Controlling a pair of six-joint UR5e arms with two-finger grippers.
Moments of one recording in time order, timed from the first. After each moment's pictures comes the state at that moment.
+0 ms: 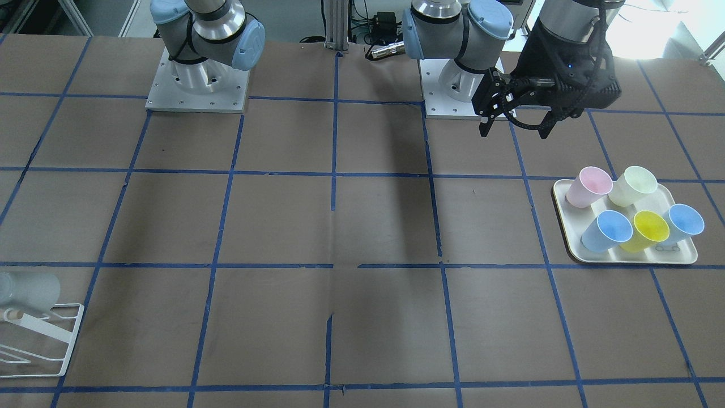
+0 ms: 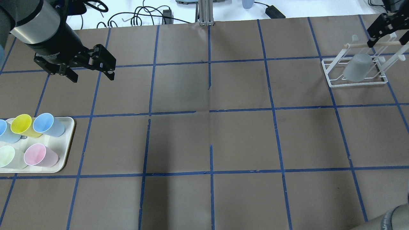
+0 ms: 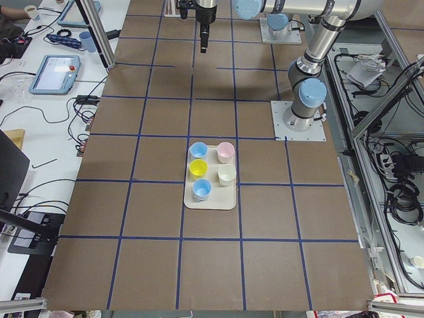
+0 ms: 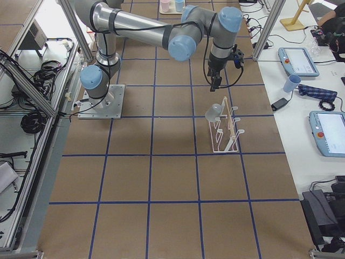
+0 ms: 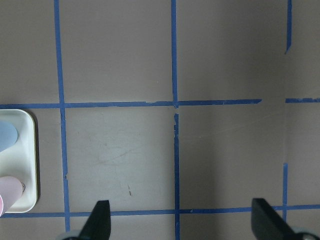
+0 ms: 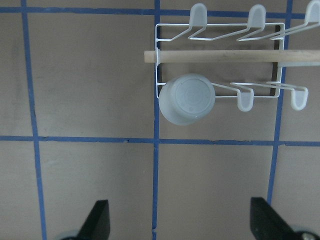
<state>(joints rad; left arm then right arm) -1.50 -1.48 -1.60 -1.55 1.55 0.06 1.15 -1.33 1.23 -1.43 -1.58 -0.46</state>
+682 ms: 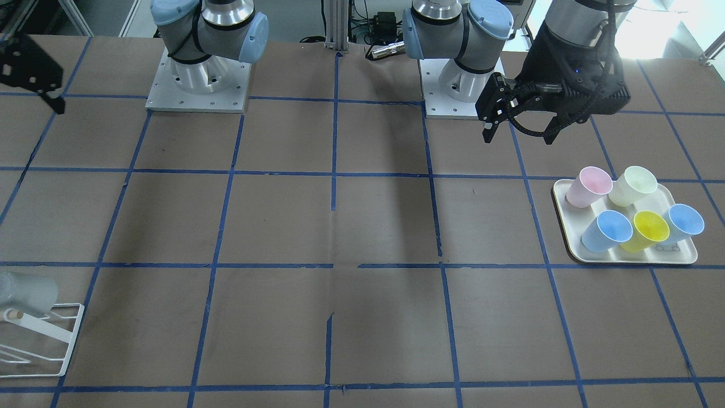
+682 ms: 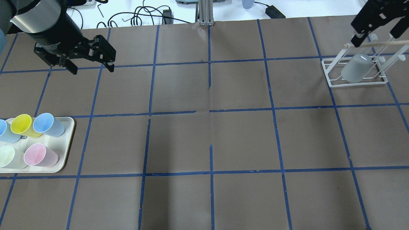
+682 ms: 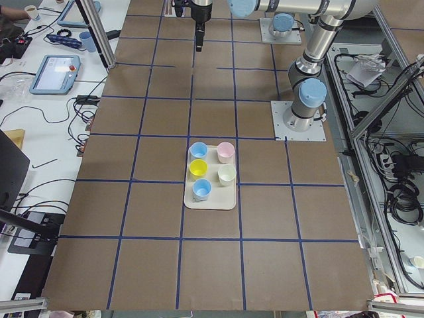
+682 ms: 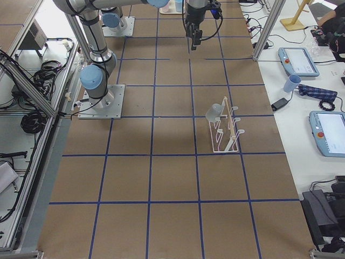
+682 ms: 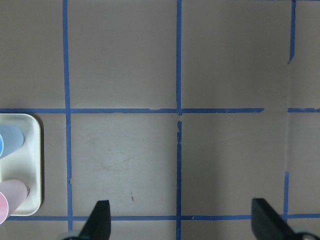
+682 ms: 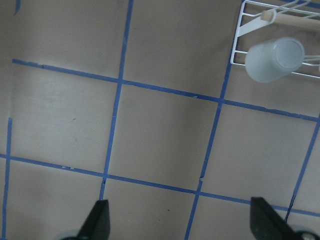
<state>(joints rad) -1.51 -1.54 -1.54 -1.56 1.56 0.06 1.37 -1.54 1.30 -1.28 -1.57 -0.45</state>
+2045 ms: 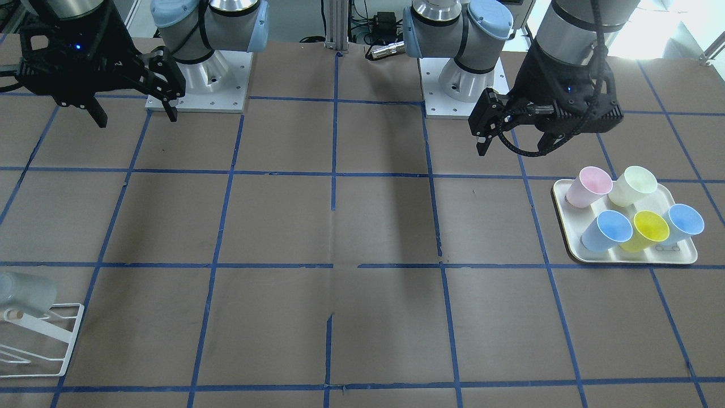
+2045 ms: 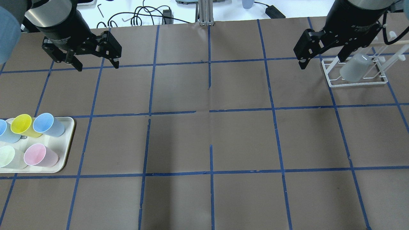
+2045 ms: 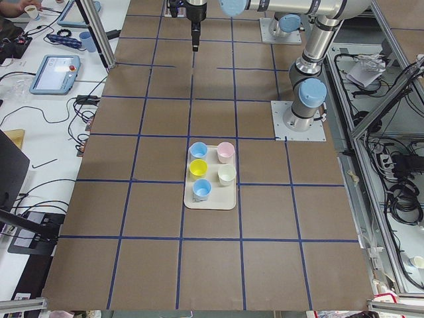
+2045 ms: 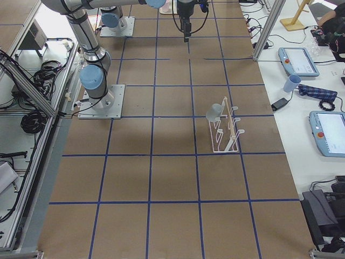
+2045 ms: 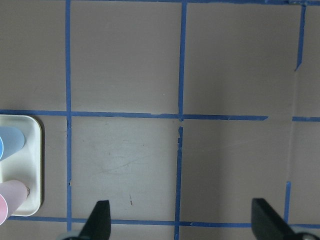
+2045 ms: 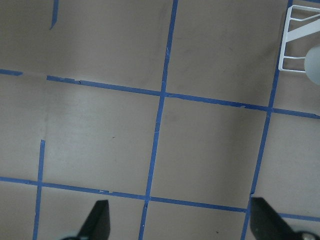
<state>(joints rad) -1.54 -1.58 -1.51 -1.56 1.57 0.00 1.53 -1.61 1.50 -1.51 -1.57 -0.18</state>
